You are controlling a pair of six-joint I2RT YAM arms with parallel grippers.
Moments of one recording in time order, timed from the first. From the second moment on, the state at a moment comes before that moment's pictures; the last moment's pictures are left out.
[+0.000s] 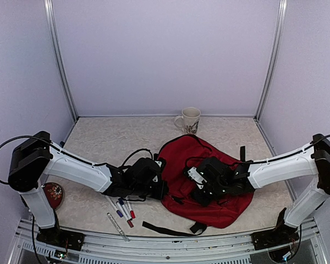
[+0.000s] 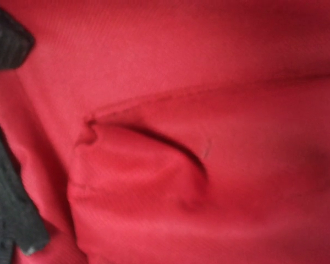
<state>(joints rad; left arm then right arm) -1.09 1.79 0.91 0.10 -0.11 -0.67 1.03 1.54 0.76 -0.18 0.09 0.21</state>
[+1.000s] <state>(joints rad) -1.09 1.76 0.90 0.11 -0.12 -0.67 0.97 1.51 0.80 -0.30 0.35 0.34</state>
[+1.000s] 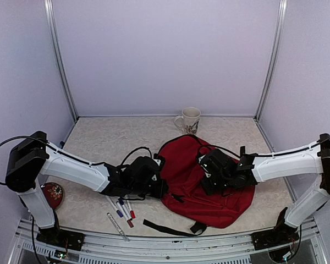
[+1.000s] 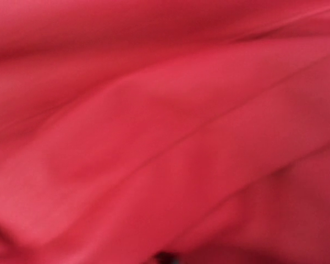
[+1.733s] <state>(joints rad) -1.09 1.72 0.86 0.14 -0.13 -0.65 0.55 1.49 0.93 -0.33 0.29 0.09</state>
